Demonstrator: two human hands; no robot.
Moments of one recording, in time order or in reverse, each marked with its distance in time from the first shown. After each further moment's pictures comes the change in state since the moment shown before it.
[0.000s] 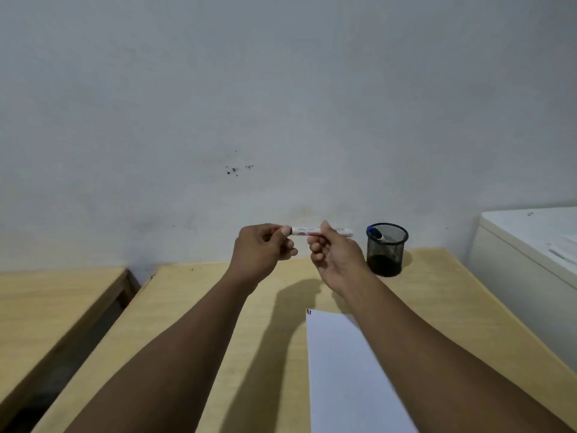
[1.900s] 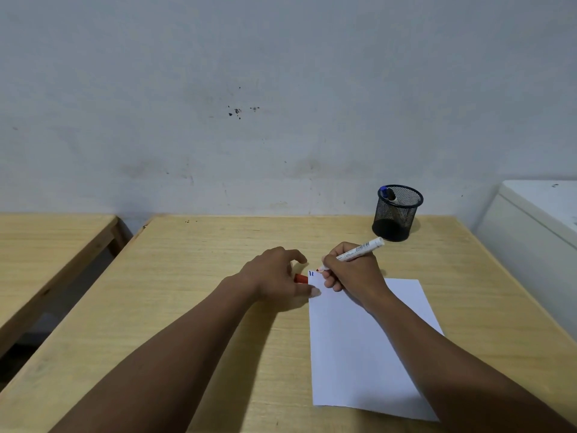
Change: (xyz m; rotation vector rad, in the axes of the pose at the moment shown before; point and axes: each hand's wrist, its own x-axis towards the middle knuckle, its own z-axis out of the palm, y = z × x) left_hand -0.030 -0.096 0.007 0.870 -0.516 -0.088; right_hand -0.002 0.063 -0.095 -0.826 0.060 -0.128
